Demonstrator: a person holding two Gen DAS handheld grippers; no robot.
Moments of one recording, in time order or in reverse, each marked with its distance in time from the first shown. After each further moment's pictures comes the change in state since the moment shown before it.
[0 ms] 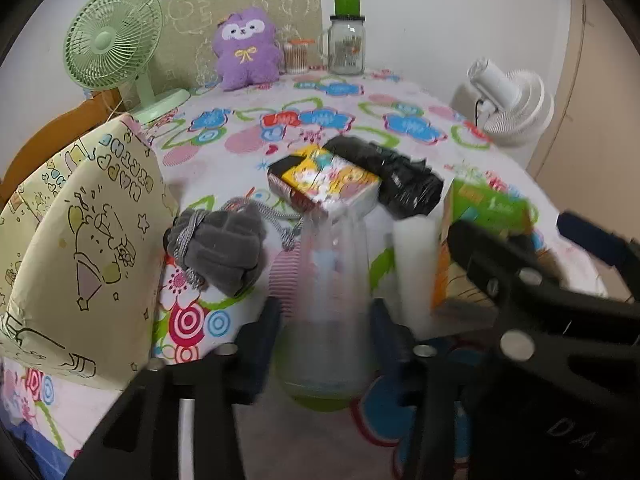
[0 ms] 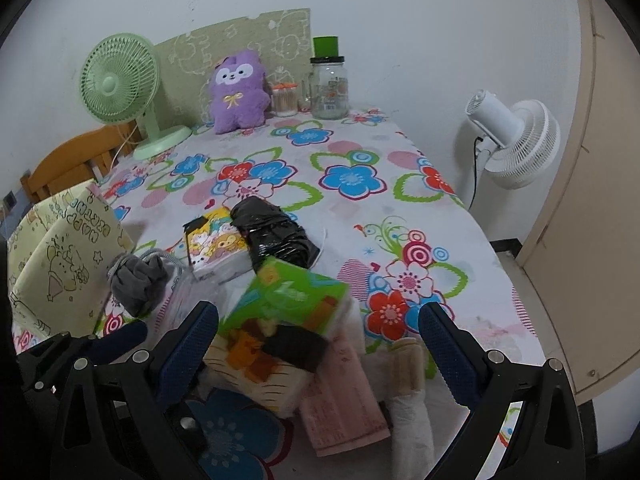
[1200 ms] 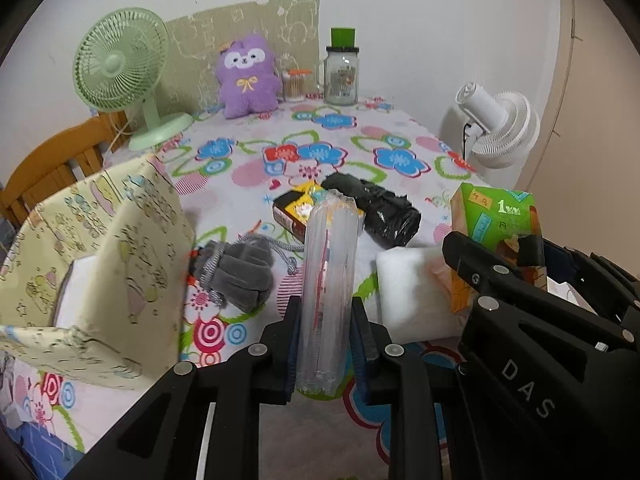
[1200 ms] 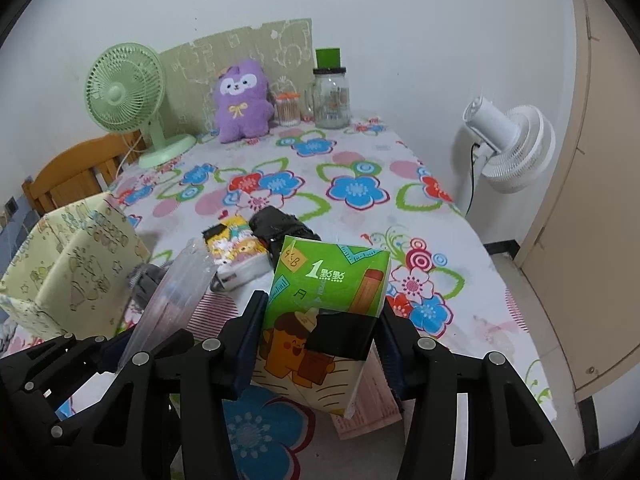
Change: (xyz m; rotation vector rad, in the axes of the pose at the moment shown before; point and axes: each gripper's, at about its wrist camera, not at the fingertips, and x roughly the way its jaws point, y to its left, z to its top) left arm -0.038 0.005 0.008 0.001 -0.071 -0.028; right arm -0.025 0.010 0.006 0.019 -0.021 -0.003
